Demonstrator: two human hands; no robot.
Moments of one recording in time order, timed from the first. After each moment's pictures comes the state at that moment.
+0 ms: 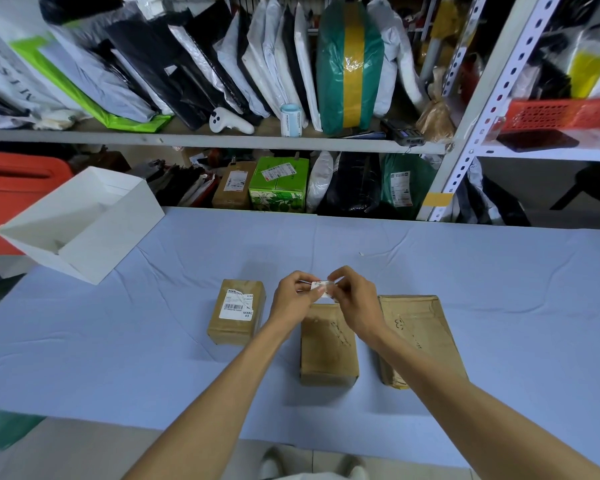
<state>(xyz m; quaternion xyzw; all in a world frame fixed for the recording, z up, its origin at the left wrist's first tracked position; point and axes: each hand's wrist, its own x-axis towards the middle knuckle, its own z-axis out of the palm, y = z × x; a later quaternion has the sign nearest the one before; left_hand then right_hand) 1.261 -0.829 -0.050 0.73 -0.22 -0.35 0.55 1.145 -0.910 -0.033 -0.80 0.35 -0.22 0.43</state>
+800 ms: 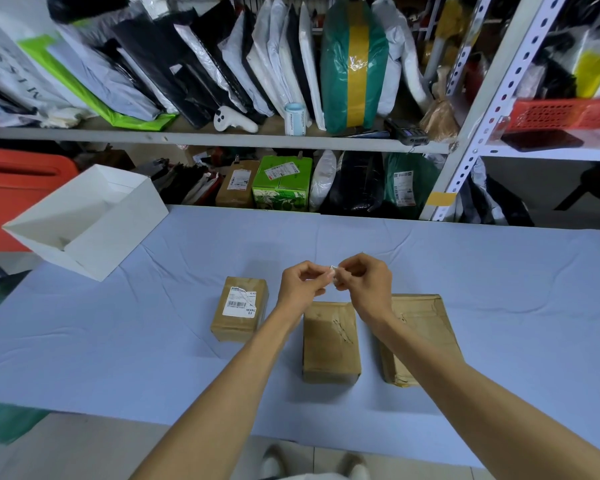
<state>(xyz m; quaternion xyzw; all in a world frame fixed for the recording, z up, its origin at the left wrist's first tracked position) 1.255 -0.837 -0.026 0.66 -0.21 -0.37 0.62 1.151 -0.921 -0.019 -0.71 0.39 -0.32 0.50</state>
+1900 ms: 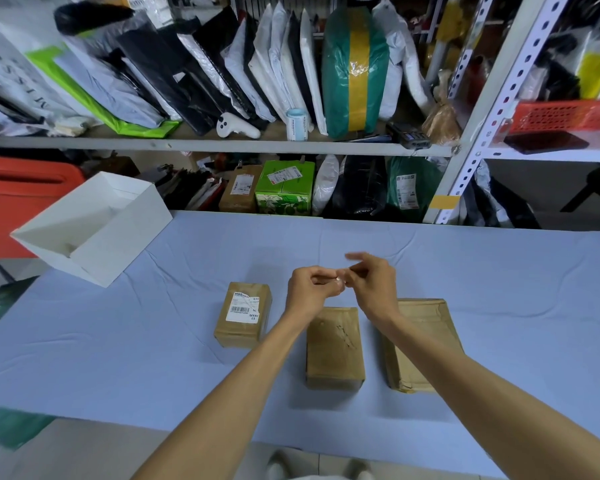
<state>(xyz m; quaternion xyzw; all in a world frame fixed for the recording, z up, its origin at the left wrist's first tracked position) 1.247 -0.843 -0.017 0.70 -0.23 -0.34 0.59 1.153 -0.934 -0.018 -0.76 0.38 -0.30 0.43</state>
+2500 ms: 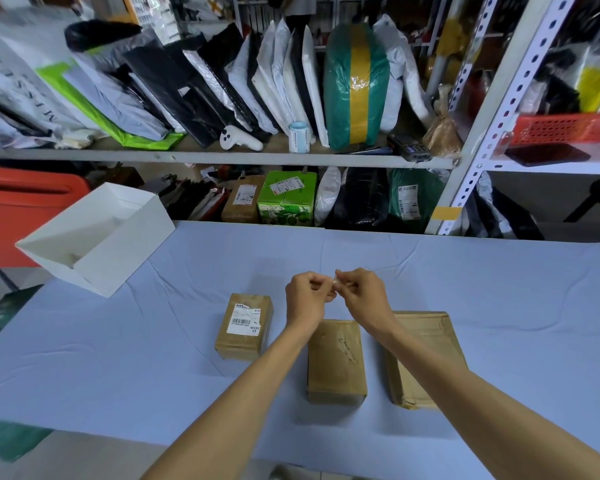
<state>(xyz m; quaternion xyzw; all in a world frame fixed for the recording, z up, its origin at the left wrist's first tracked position) 1.252 -0.853 -0.014 0.77 -0.23 -0.22 0.55 1.162 -0.929 -0.009 -0.82 0.34 -0.24 0.40</state>
